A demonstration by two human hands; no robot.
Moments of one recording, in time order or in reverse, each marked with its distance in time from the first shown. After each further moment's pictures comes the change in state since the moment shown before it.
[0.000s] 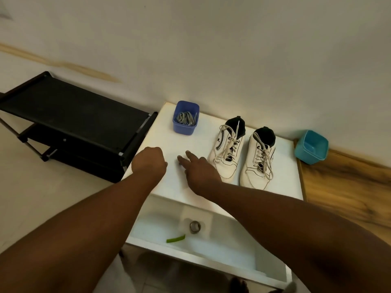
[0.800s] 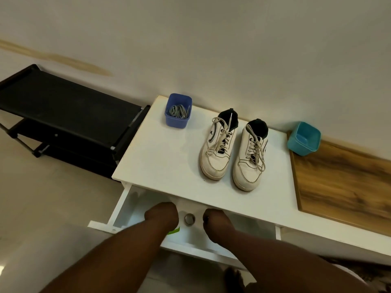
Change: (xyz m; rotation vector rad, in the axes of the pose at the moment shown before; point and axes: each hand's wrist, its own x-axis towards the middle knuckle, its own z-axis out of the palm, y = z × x) left_hand -0.102 0.046 0.118 0.055 -0.694 0.044; right_hand -0.138 0.050 0.116 0.264 -0.302 0.378
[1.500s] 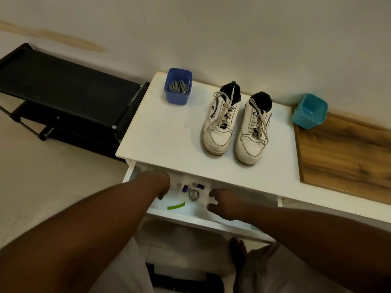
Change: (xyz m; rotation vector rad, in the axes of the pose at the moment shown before) left_hand -0.004 -0.026 -0.047 0.365 -0.116 0.008; right_hand -0.042 -0.008 -0.053 -0.069 -0.243 -0.059
